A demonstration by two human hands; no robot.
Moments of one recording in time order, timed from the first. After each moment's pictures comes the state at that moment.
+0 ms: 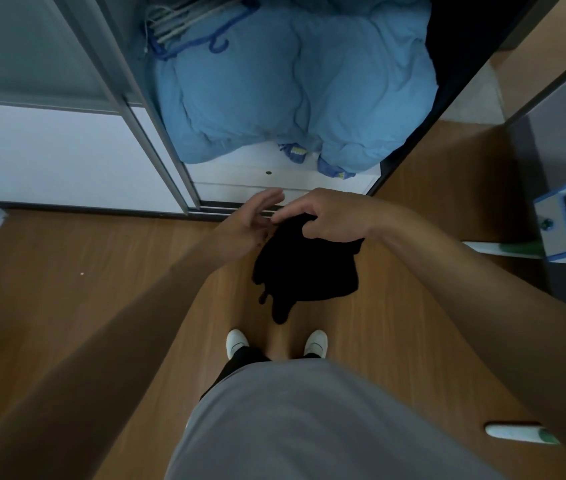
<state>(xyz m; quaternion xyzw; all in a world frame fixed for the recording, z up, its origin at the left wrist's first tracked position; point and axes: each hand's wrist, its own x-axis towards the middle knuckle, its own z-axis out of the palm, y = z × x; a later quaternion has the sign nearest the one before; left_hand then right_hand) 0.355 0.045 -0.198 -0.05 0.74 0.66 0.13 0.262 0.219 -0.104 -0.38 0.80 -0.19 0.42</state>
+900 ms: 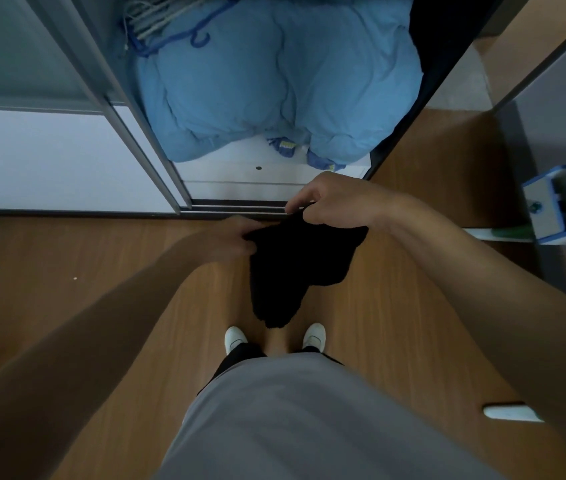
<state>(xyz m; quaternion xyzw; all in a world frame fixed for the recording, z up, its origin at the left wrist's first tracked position) 0.347 0.031 -0.209 0.05 0.88 0.39 0.25 0.262 0.239 -0.093 -0.27 0.86 -0.22 0.38</state>
